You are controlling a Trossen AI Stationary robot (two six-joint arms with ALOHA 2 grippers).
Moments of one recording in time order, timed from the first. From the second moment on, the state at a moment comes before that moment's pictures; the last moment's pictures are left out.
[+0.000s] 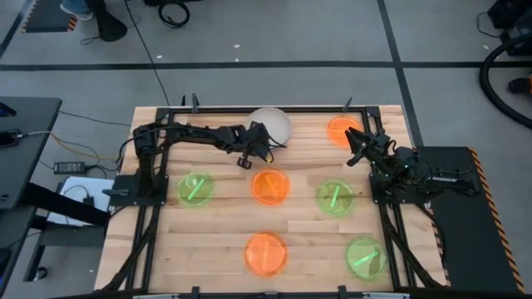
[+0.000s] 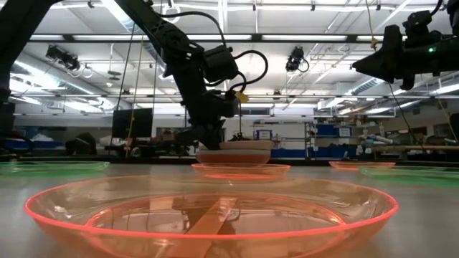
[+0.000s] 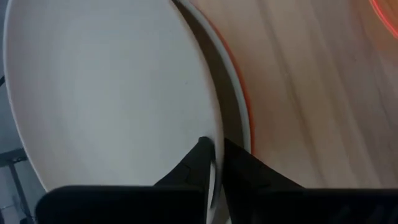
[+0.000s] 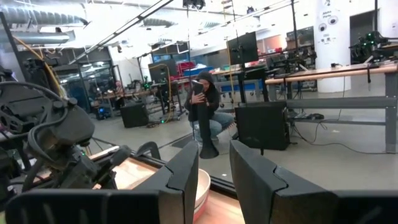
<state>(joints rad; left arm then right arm) 0.30 1.94 1.22 -0.31 -0.27 0.82 -0.13 0.01 0.03 0.21 0.66 0.04</state>
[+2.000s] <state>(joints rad) -0.32 1.14 0.82 -0.07 -0.22 0.18 0.39 1.67 0.75 0.24 0.45 0.07</state>
